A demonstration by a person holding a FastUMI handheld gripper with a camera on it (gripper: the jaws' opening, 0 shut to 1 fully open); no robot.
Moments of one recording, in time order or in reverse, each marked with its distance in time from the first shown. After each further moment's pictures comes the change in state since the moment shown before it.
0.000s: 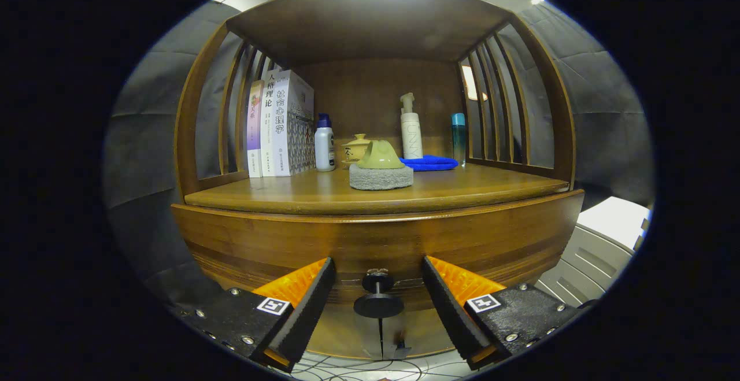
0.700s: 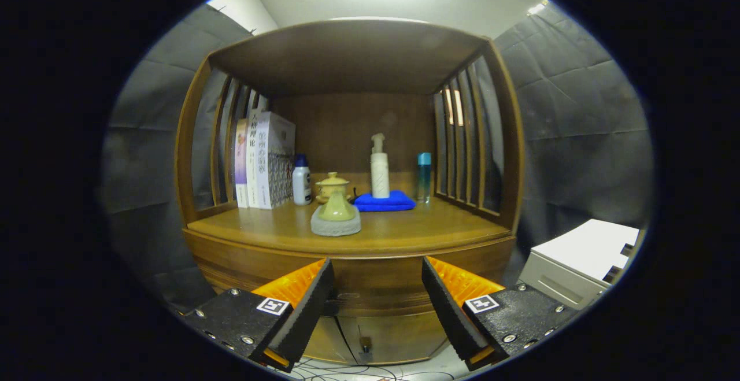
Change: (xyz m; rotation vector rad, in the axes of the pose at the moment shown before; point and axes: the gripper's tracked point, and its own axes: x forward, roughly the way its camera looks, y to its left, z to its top) arm -0.067 -0.077 0.087 -0.014 -0.103 -0.058
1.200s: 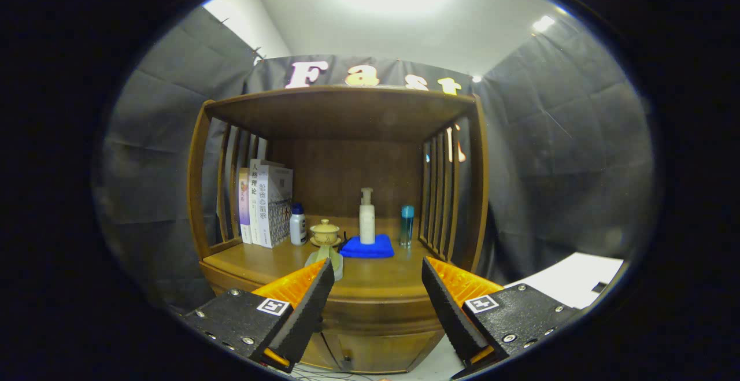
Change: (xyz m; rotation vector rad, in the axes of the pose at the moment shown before) arm -0.025 -0.023 0.124 -0.100 -0.115 0.054
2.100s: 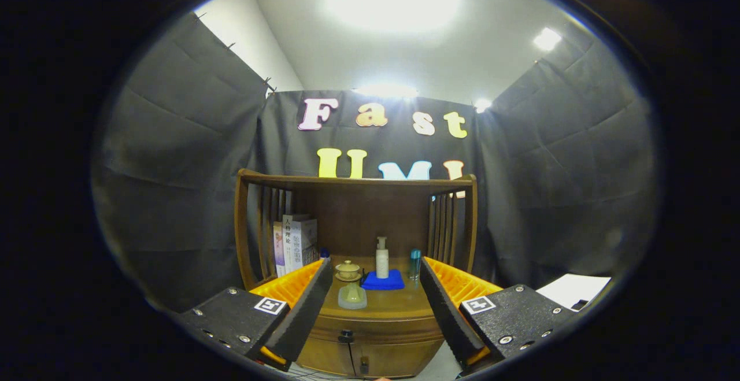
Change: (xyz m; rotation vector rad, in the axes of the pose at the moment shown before) arm -0.098 0.017 0.128 0.039 -0.137 -0.015
